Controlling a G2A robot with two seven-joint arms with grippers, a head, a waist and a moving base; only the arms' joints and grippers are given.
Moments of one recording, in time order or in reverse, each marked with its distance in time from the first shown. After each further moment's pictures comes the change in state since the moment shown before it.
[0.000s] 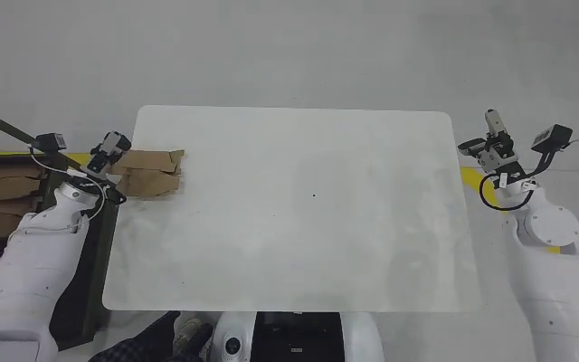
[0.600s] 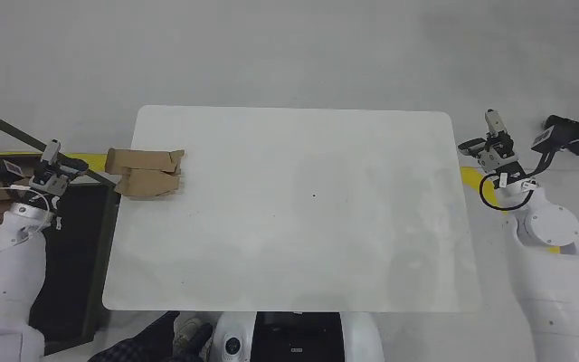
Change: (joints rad) left arm -0.062 0.028 -0.149 0.345 -0.323 0.192 -0.376; right arm 0.000 0.000 0.000 0.000 0.000 0.000 0.000
